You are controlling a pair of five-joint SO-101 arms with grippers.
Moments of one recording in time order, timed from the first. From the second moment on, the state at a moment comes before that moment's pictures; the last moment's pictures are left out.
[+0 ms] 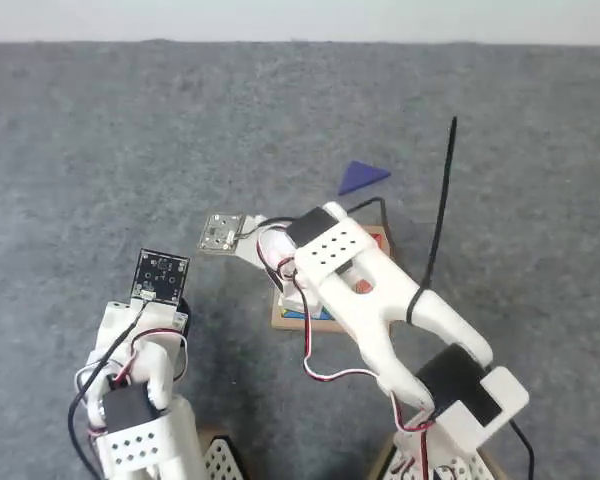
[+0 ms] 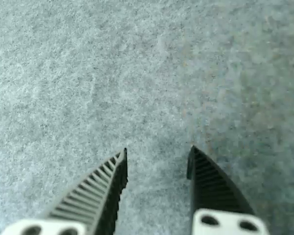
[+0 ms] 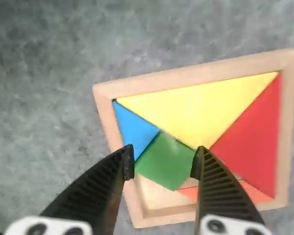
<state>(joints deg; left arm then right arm) -23.0 -102.9 97.0 66.4 -23.2 -42.2 3.2 19.3 71.5 37.5</state>
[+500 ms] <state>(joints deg) -23.1 -102.9 97.0 66.4 -23.2 -24.0 11.5 -1.8 71.6 34.3</state>
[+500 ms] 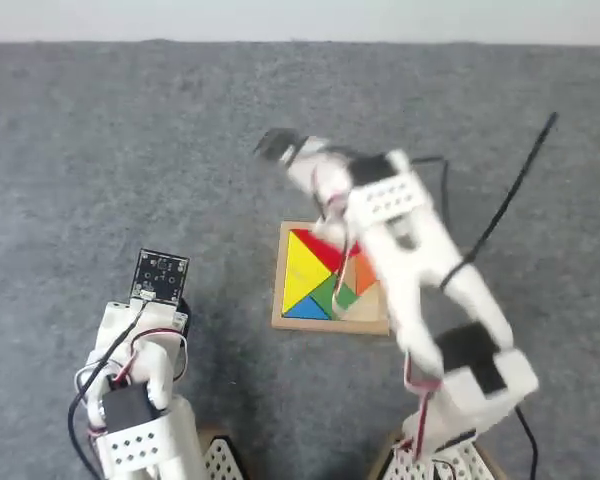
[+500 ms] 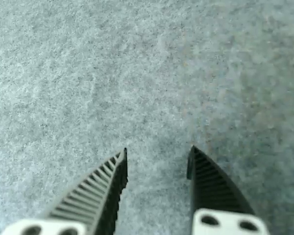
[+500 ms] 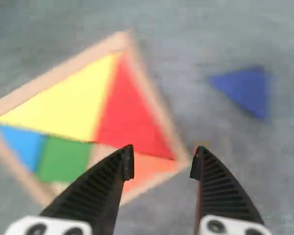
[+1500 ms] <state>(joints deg) -23.0 -102.9 97.0 66.4 -23.2 -15.2 49.2 -34.4 64.2 21.1</state>
